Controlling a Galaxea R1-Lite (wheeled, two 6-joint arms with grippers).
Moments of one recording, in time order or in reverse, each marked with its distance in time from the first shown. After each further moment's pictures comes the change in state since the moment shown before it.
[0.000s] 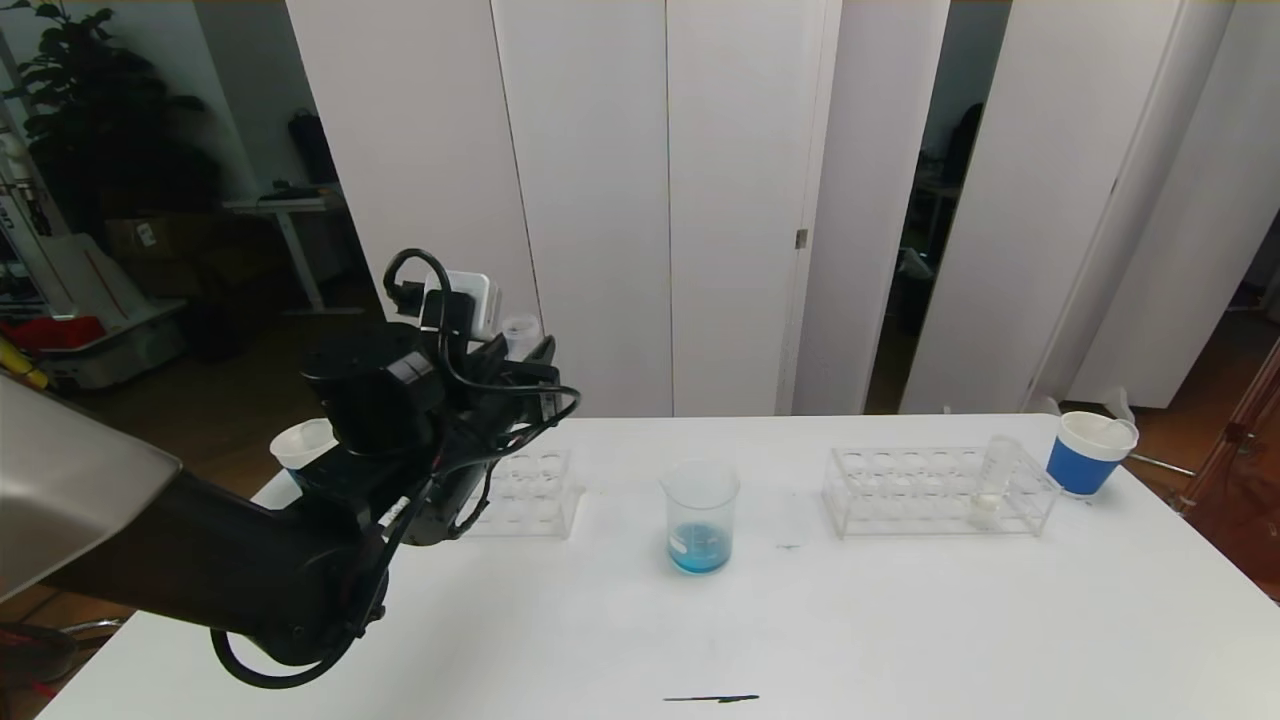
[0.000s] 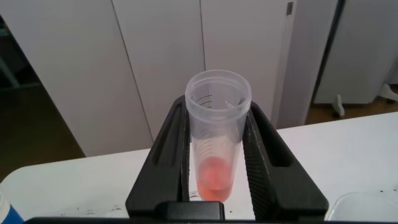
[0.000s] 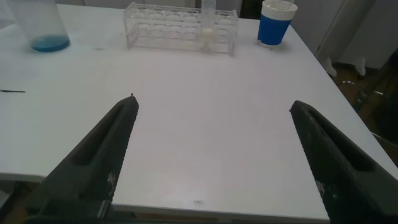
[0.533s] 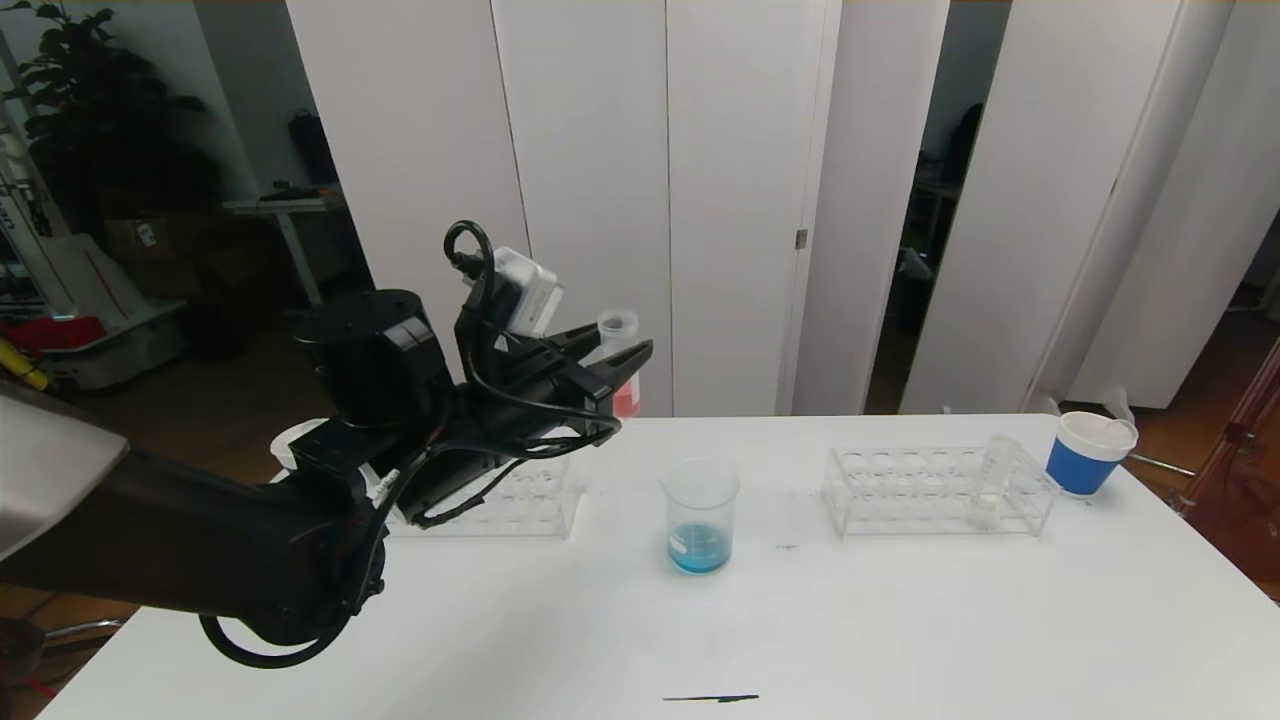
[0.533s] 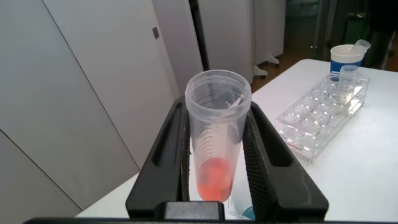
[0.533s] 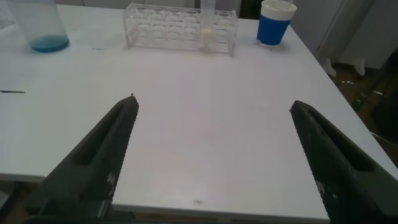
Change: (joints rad) left arm -0.017 -0.023 -0.071 0.095 -0.531 0.071; right arm 0.000 0.000 0.000 0.000 0.000 0.000
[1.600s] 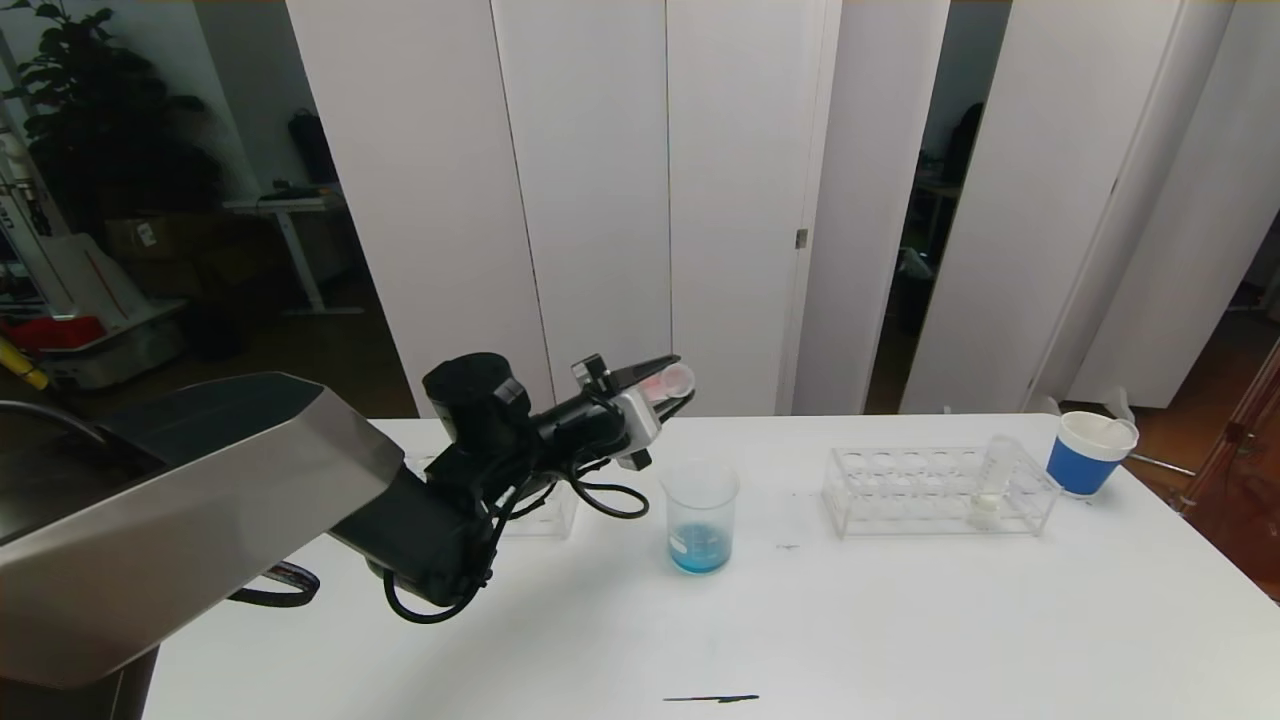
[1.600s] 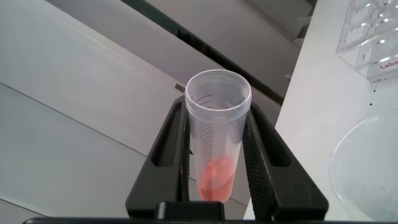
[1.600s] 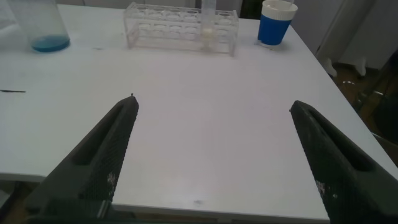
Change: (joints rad) left arm 0.049 0.360 -0.169 -0.273 -0.278 0.752; right arm 0.000 0.000 0.000 0.000 0.000 0.000
